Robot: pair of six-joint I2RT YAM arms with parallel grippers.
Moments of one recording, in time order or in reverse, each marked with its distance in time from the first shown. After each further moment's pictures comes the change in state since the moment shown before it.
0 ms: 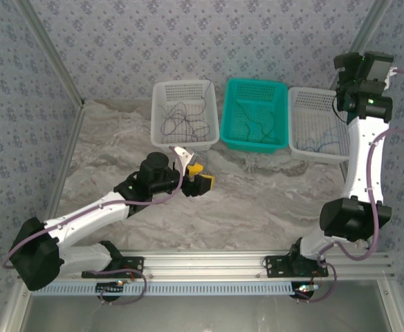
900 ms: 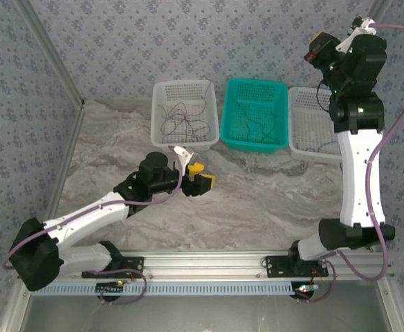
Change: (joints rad) left arm 0.000 -0.009 0.000 0.018 0.017 -0.011; right arm 0.254 -0.080 0.147 0.189 0.007 -0.563
